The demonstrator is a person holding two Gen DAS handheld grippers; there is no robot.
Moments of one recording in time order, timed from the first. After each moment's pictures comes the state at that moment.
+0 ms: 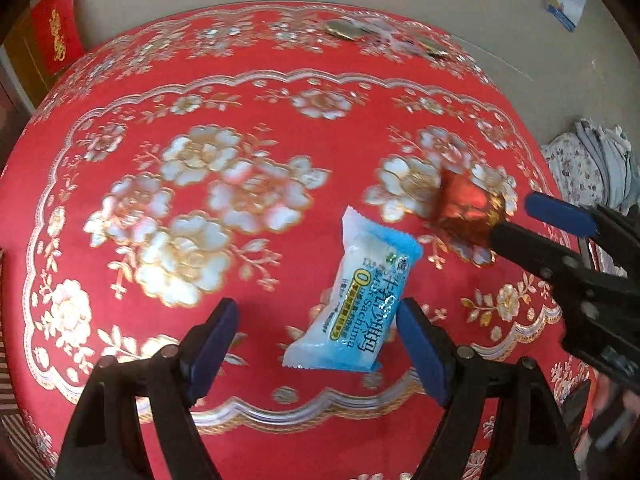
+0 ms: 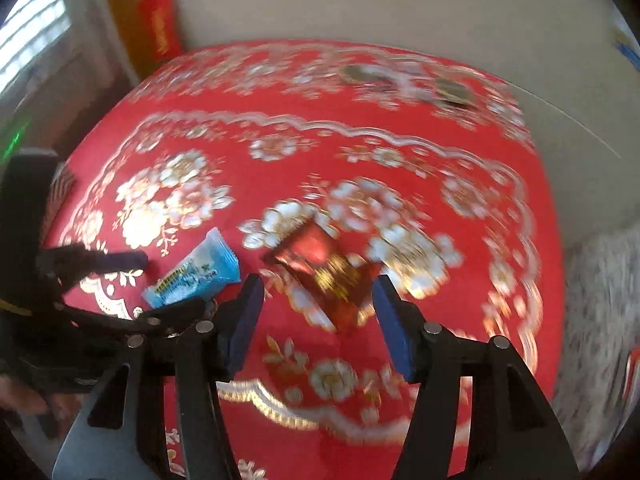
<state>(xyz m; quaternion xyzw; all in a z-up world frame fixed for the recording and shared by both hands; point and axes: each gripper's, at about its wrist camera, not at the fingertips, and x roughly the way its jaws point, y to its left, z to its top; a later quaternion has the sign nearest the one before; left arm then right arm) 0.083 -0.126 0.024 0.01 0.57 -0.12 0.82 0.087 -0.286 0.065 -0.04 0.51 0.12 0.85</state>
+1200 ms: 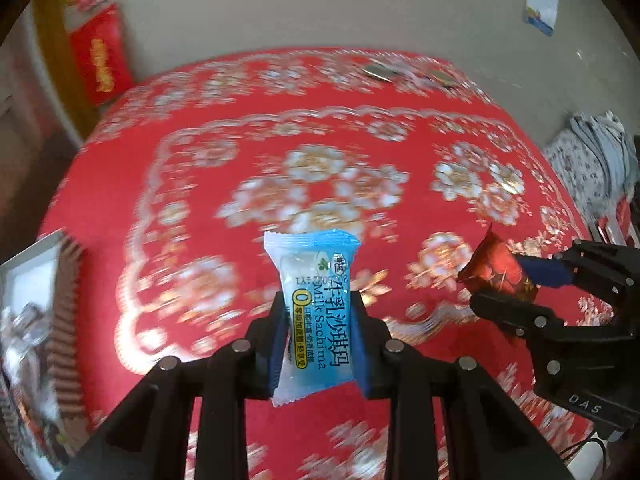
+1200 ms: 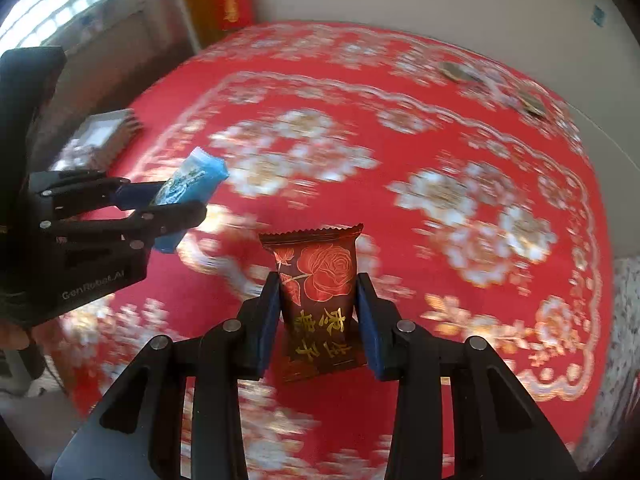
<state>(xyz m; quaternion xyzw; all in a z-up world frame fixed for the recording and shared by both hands) 0.027 -0.034 0.060 0.05 0.49 -0.10 0.86 0.021 -0.184 0.064 -0.05 0.51 0.19 0.84</state>
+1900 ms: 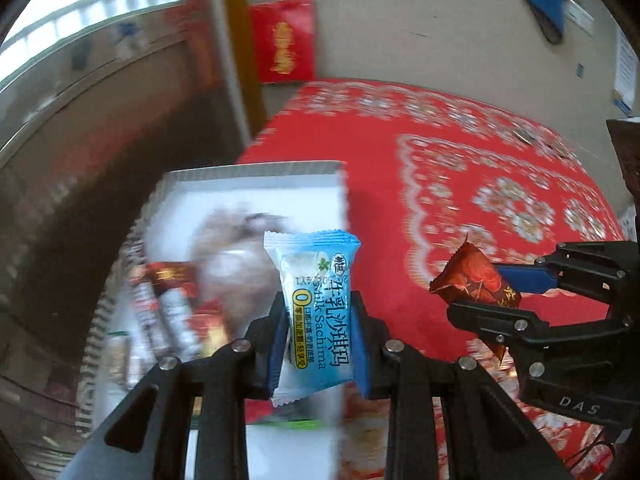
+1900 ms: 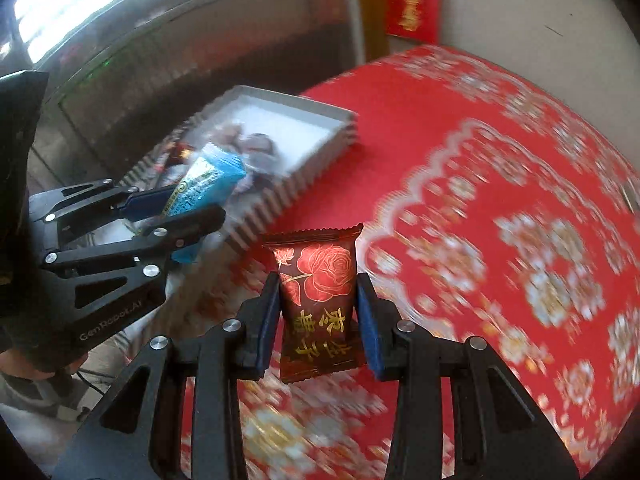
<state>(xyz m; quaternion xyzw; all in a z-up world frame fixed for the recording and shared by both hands) -0.051 0.181 0.082 0.00 0.44 0.07 0.90 0.002 0.053 0.083 -0.10 0.48 0.35 0.80</state>
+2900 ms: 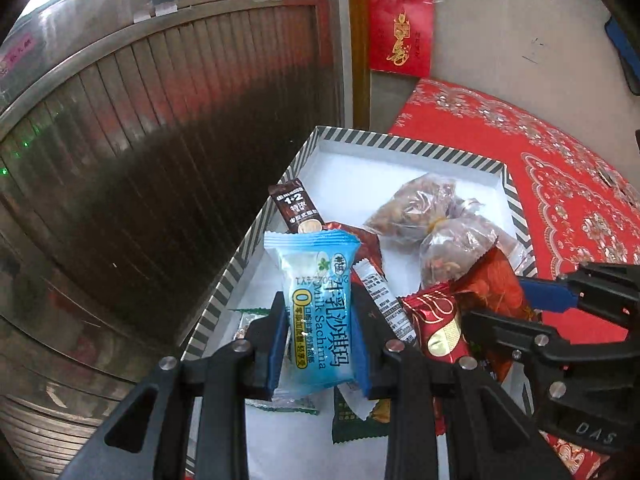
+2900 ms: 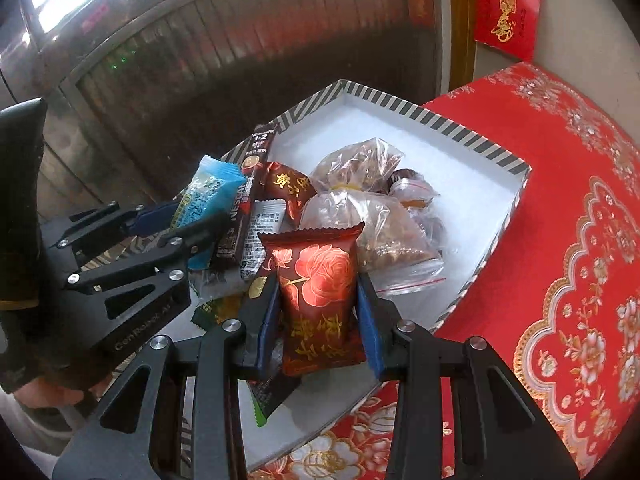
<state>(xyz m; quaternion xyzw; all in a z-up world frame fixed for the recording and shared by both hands) -0.075 0.288 0.054 -0.05 0.43 0.18 0.88 -0.005 0.183 0.066 -0.10 0.48 0.42 0.76</state>
